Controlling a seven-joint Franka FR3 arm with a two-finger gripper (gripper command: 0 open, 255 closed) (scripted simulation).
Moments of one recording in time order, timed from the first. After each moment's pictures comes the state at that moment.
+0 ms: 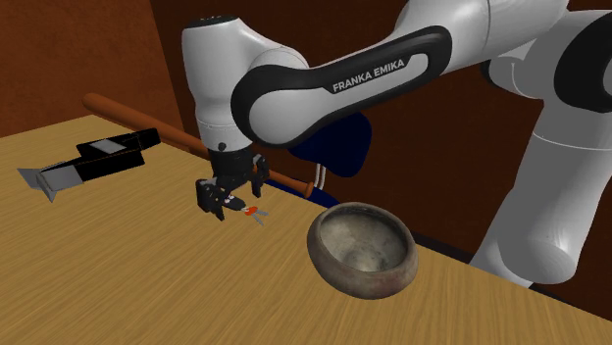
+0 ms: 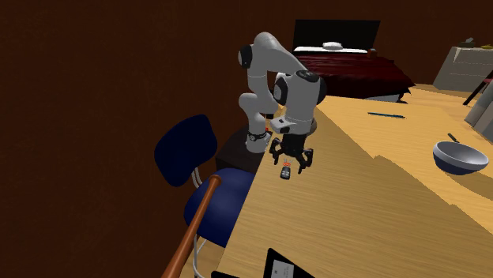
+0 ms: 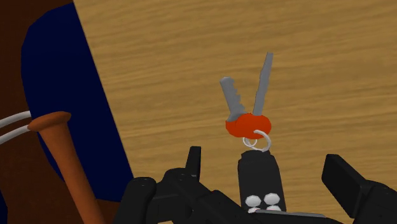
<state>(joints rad) 0.15 0.15 0.64 -1.78 -0.18 1.93 0.77</state>
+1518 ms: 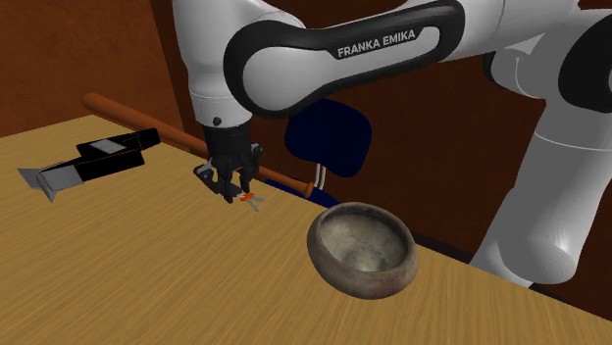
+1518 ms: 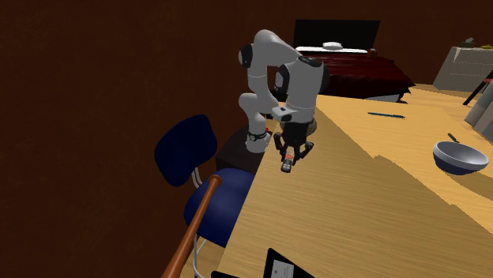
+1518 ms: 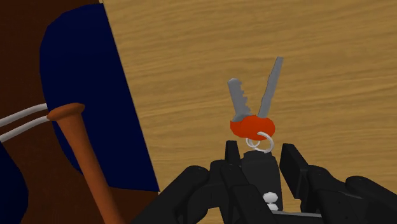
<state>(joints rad) 0.15 0.14 0.65 -1.69 -0.17 1.83 0.76</state>
